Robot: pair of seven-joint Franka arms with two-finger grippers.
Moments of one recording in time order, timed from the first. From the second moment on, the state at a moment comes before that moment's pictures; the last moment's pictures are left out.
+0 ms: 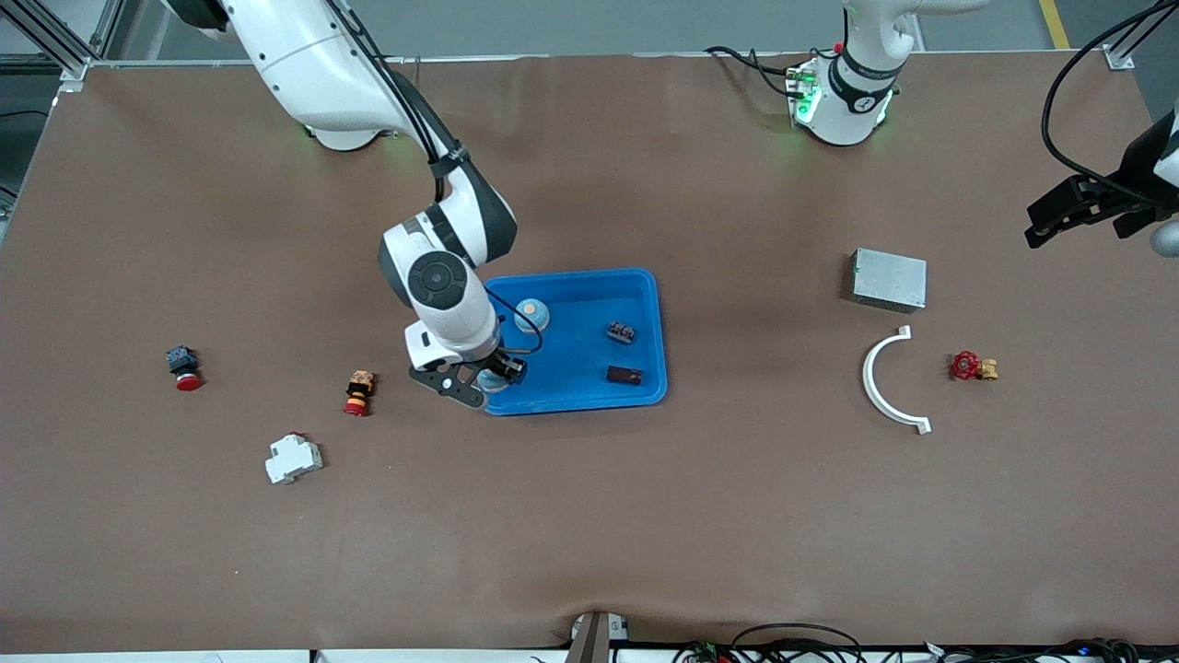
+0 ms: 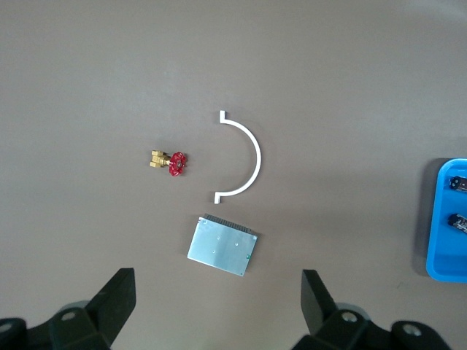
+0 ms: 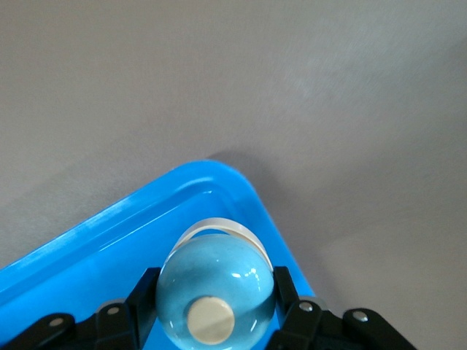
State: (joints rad) left arm -0.07 -0.01 0.02 -1.53 0.05 1.53 -0.13; right arm 0.59 0.63 -0.03 -1.70 0.01 2.36 1.01
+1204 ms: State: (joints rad) left arm -0.08 -0.02 0.01 -1.56 0.05 1.53 -0.13; right arm 0.64 0.78 -0.03 -1.57 0.01 2.38 1.15
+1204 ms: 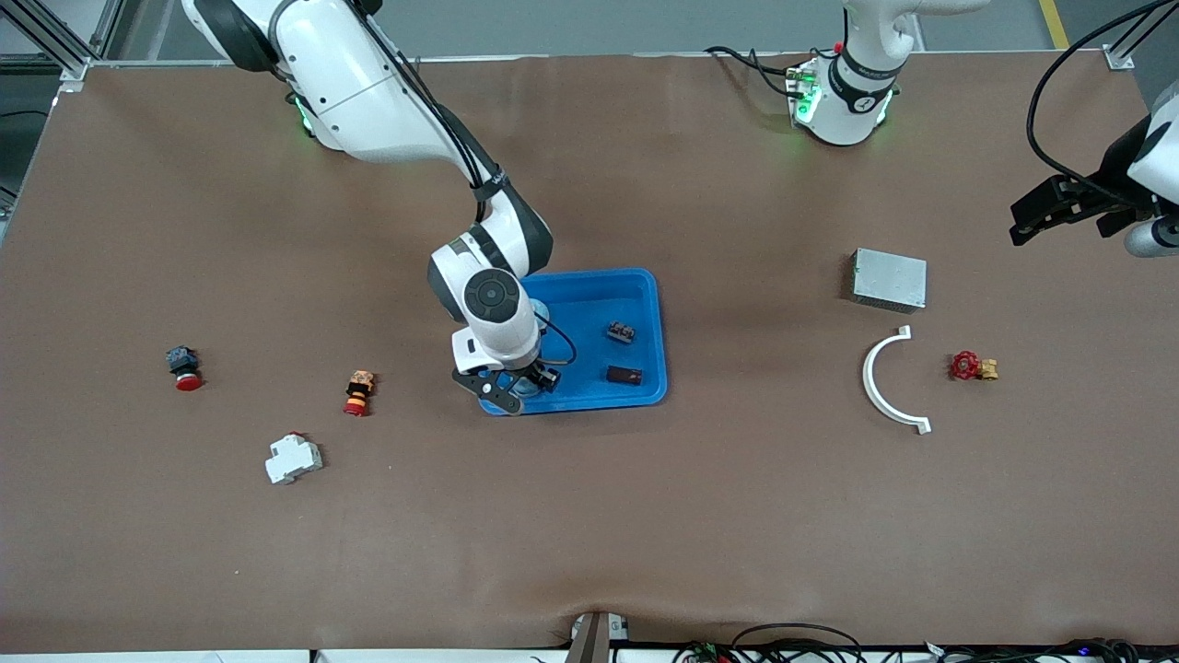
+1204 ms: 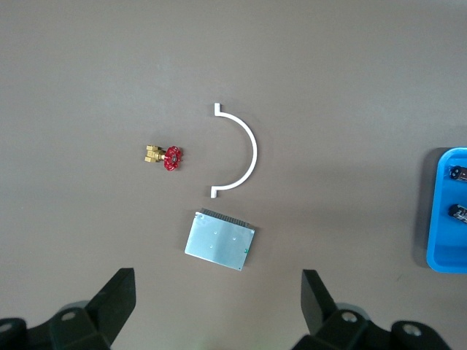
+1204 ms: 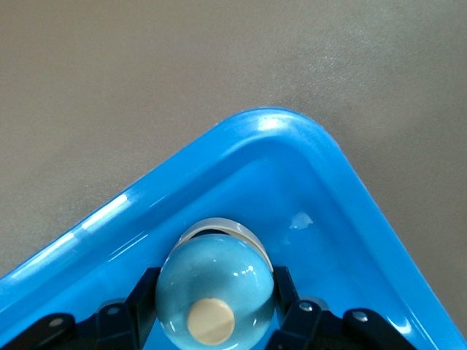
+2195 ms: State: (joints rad) left arm -0.08 -0.02 0.01 -1.57 0.05 1.53 -0.13; right arm 0.53 0.72 -0.06 -1.25 0.00 1.93 0.80
